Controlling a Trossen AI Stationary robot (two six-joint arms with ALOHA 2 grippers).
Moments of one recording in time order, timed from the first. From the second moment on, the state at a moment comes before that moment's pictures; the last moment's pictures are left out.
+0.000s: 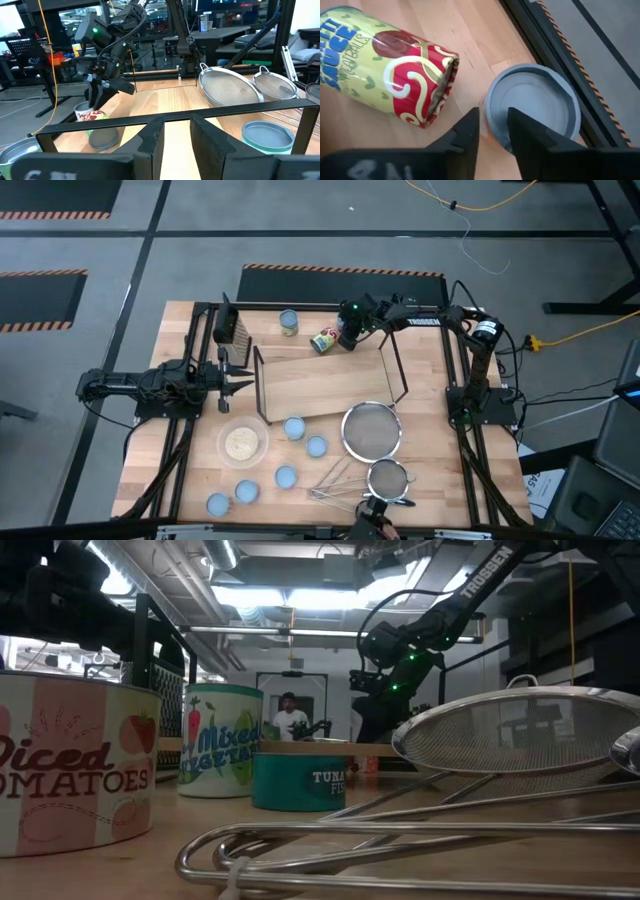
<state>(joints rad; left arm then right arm) 0.01 0.00 0.02 0.01 -0.14 0.09 -0.58 1.91 1.17 -0.14 0.03 -0.17</state>
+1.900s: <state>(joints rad) 0.01 0.00 0.02 0.01 -0.14 0.08 -0.12 1.66 1.38 -1.03 -0.45 -0.79</state>
